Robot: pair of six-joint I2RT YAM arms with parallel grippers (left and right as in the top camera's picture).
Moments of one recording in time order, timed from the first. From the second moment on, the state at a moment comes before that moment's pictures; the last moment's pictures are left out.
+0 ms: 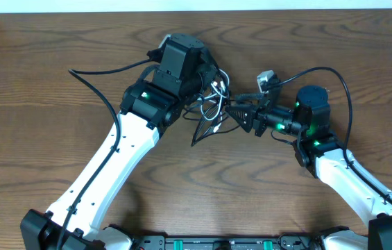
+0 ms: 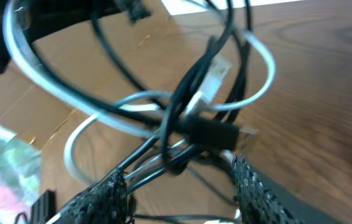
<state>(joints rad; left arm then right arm) -0.51 1.52 1.43 -0.60 0.02 -1.25 0.29 1.42 0.66 0.42 -0.79 0.33</state>
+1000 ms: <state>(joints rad) -0.60 1.52 1.43 -0.60 0.04 -1.35 0.33 1.42 0.66 0.35 -0.62 0.32</state>
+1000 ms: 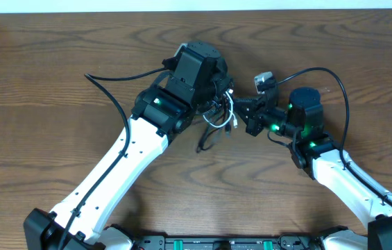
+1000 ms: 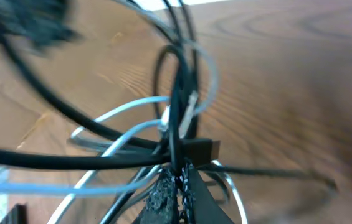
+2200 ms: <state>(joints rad) -0.47 1.52 1.43 -0.82 0.28 -0.90 0.10 1.42 0.66 0.24 -0.85 0.15</state>
